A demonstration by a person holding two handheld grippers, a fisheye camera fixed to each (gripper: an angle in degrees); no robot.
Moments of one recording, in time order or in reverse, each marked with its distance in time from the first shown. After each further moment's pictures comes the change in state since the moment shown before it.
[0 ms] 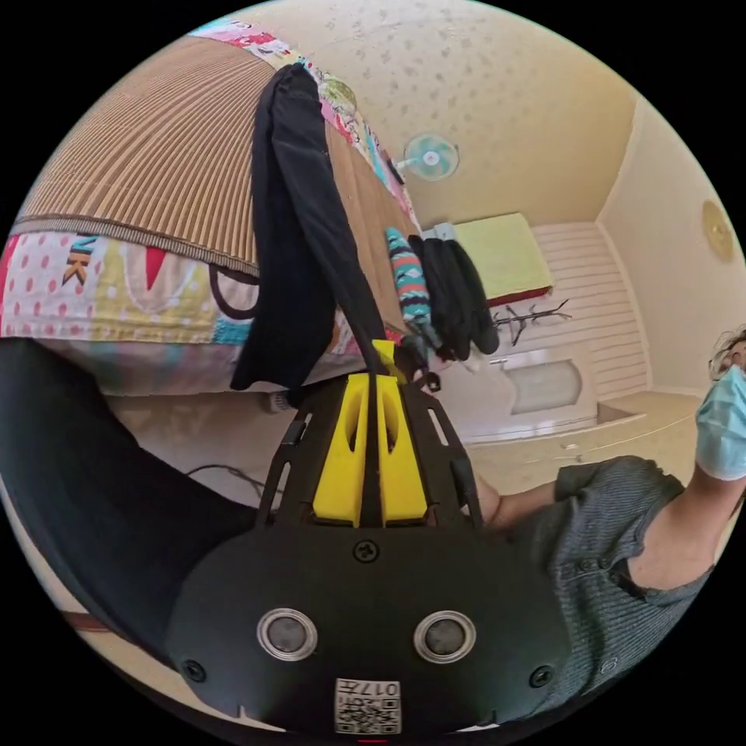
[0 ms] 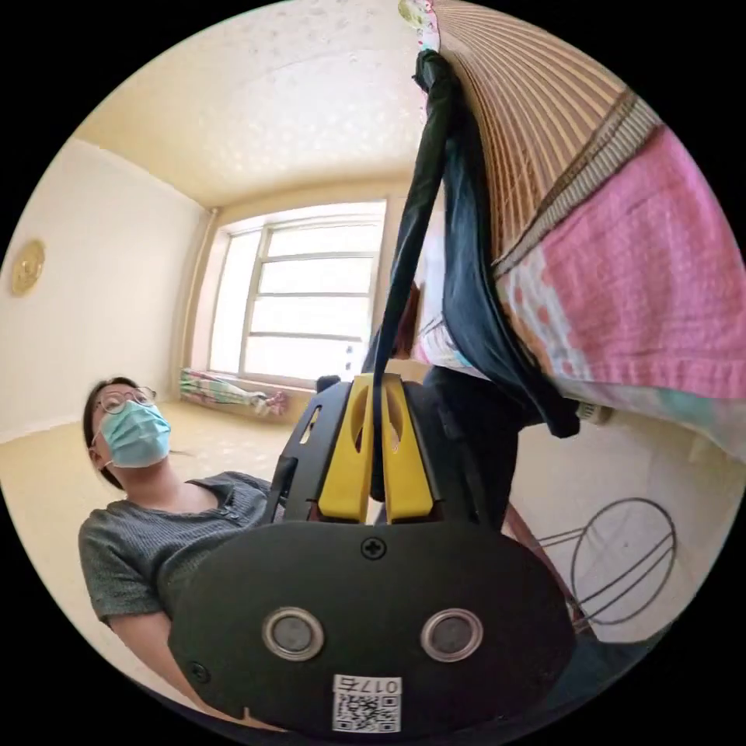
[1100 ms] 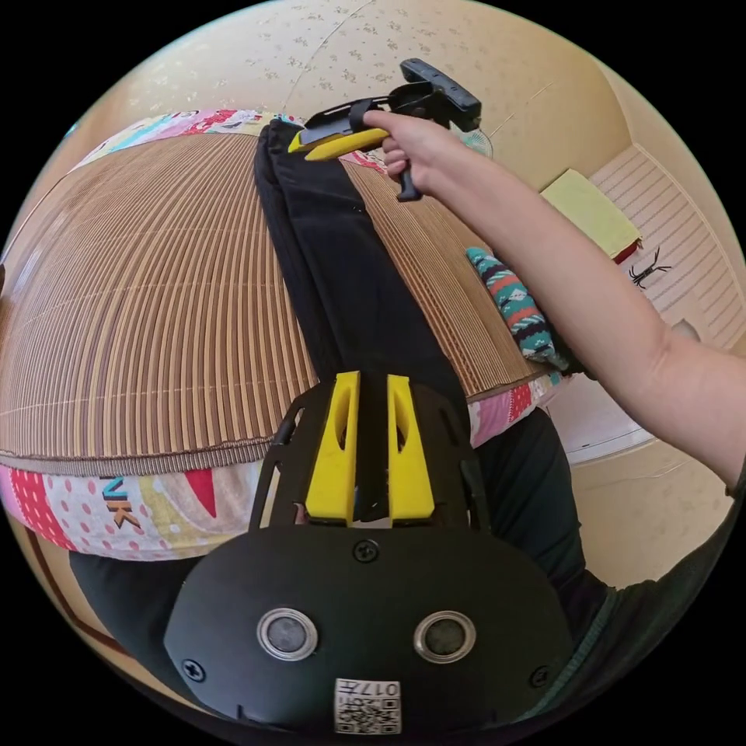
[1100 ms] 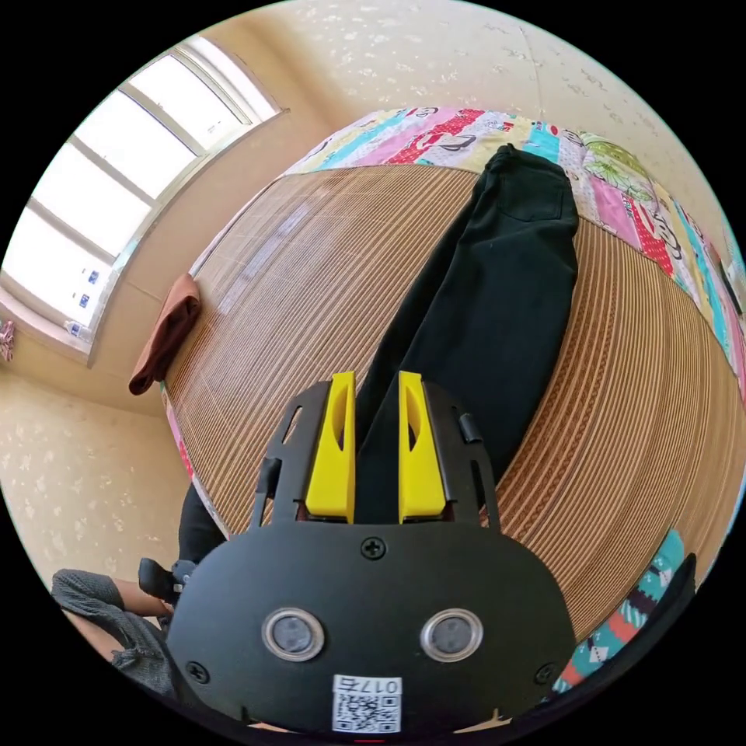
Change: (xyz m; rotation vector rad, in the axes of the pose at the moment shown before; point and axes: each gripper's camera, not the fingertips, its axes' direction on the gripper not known) left arm -0.091 -0.099 0.205 0.162 -0.411 0.201; right arm -0.188 -0.365 0.253 -0.059 0.900 -0.310
